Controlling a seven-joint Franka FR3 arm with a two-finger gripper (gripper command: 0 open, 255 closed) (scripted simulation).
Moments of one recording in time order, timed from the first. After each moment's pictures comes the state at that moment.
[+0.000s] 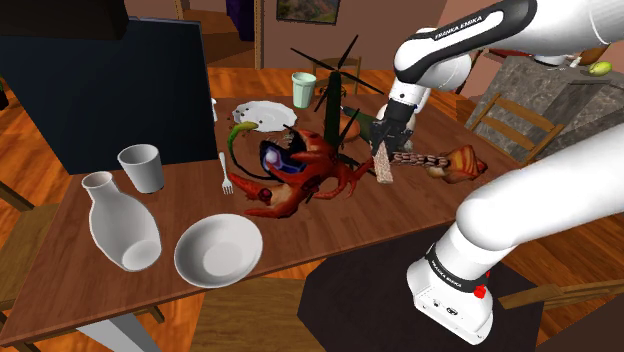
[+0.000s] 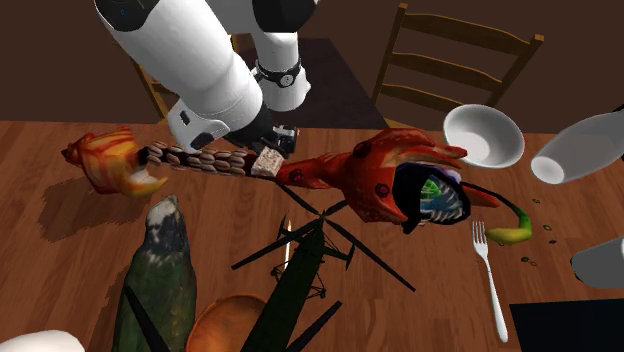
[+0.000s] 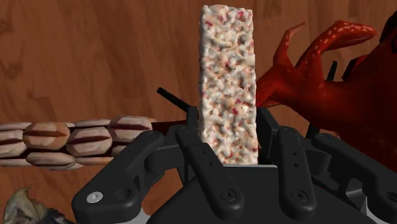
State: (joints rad) arm -0.23 -0.41 -0.24 -2.65 0.11 2.07 0.11
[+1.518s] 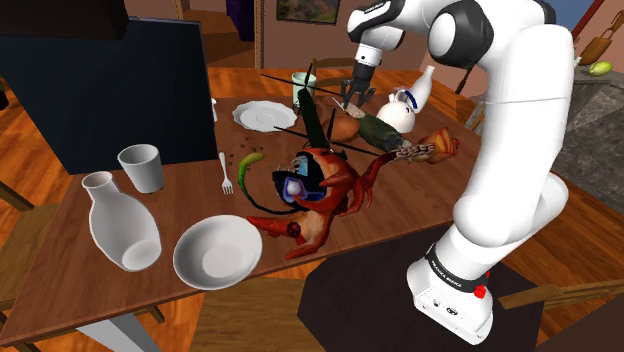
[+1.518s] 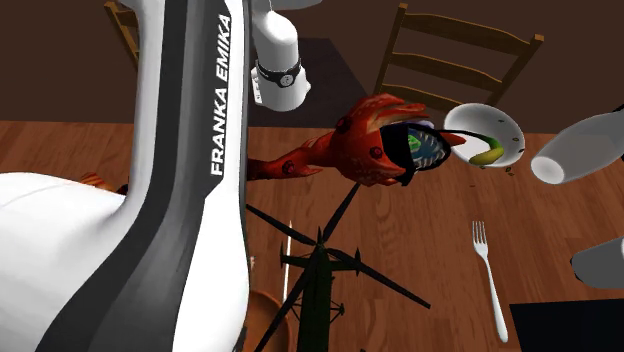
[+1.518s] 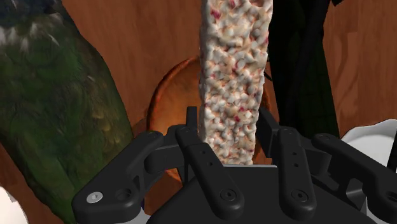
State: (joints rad) arm -0.30 0.50 -0.28 -1.52 0.31 1.80 -0.06
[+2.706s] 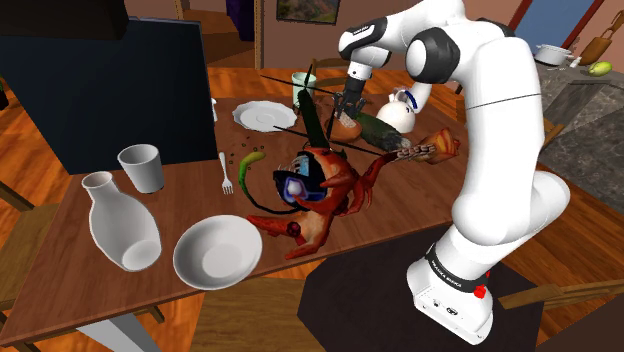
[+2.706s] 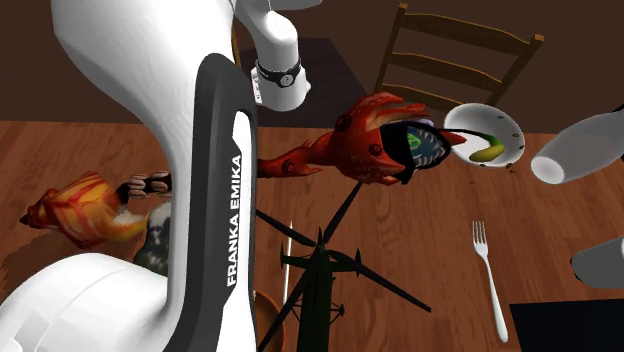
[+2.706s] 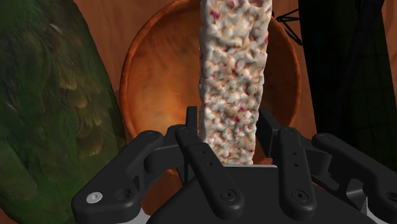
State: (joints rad) arm -0.33 0.70 -0.26 -1.37 0.35 1.86 -0.08
